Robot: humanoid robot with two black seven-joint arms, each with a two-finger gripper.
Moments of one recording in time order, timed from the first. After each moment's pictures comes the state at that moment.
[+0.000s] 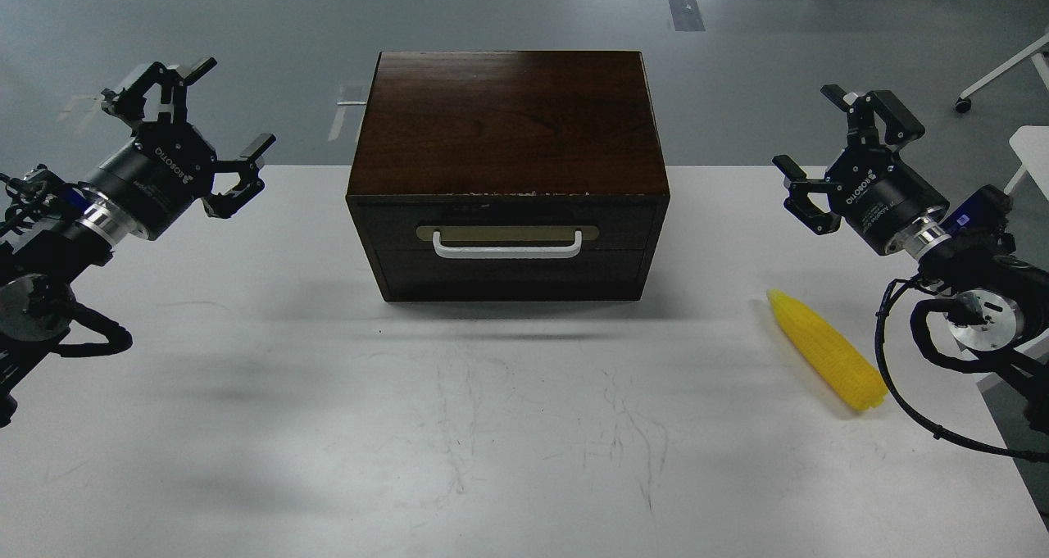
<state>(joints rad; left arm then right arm) -0.63 0.73 -0.67 -1.02 0.02 -0.49 -0.34 0.77 -0.63 0.35 0.90 -0.03 0.40 0.49</state>
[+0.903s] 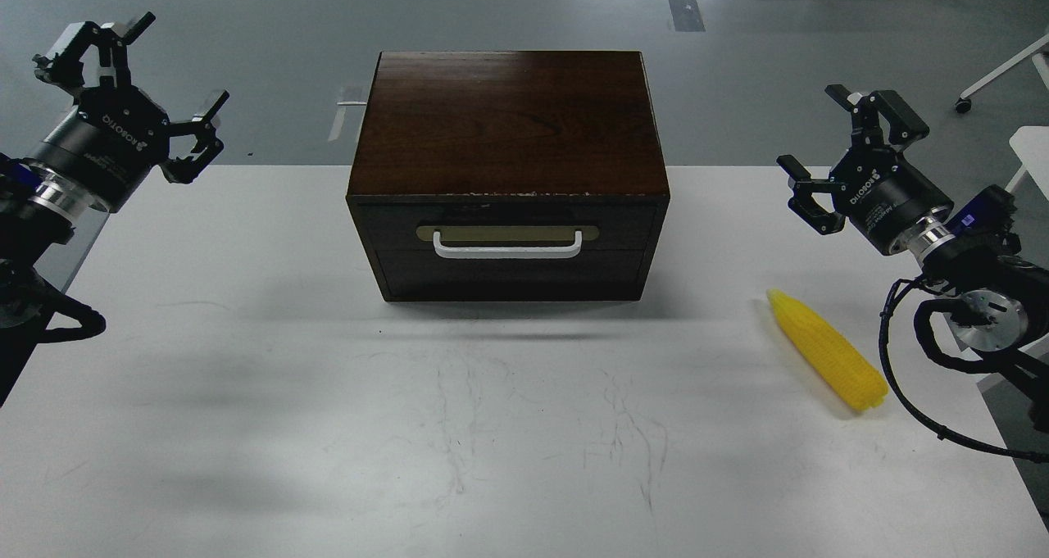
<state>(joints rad) -0.63 0.76 -0.72 -1.01 0.04 -0.49 -0.43 0.76 -0.64 0.35 0.90 -0.03 0.39 0.49</state>
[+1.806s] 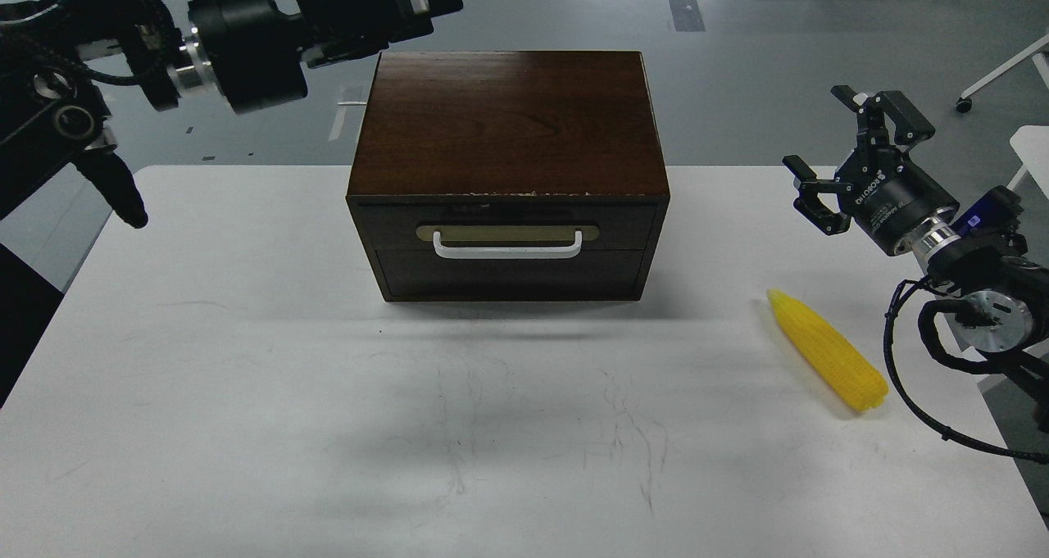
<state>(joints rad) -1.07 0.68 -0.70 -1.36 1.30 -0.49 -0.47 0.76 -0.65 0.35 0.89 -0.03 0.39 0.49</state>
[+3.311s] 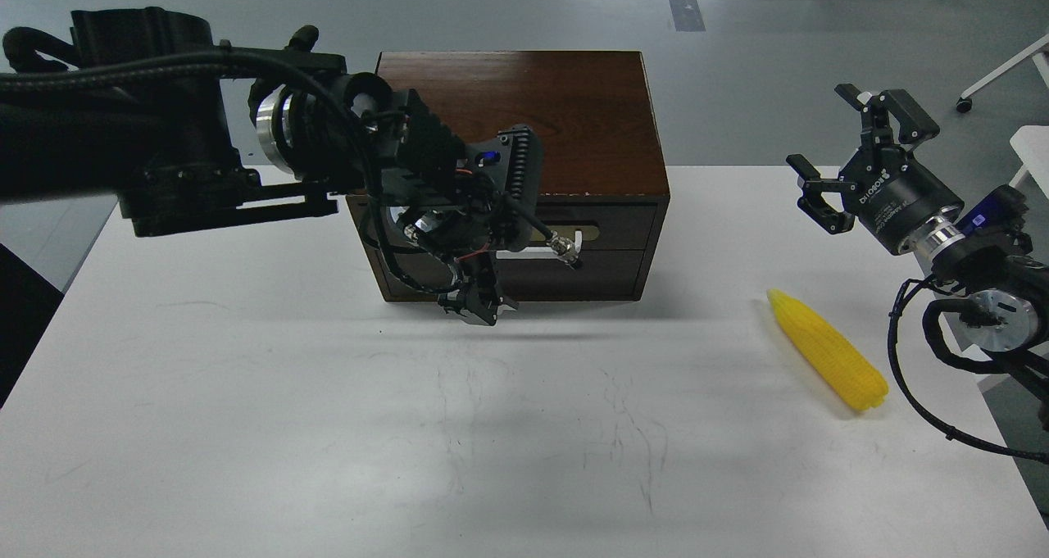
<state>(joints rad) -1.69 0.33 0.26 -1.38 2.15 -0.49 -0.49 0.76 -0.66 0.35 0.89 -0.03 0.39 0.49</state>
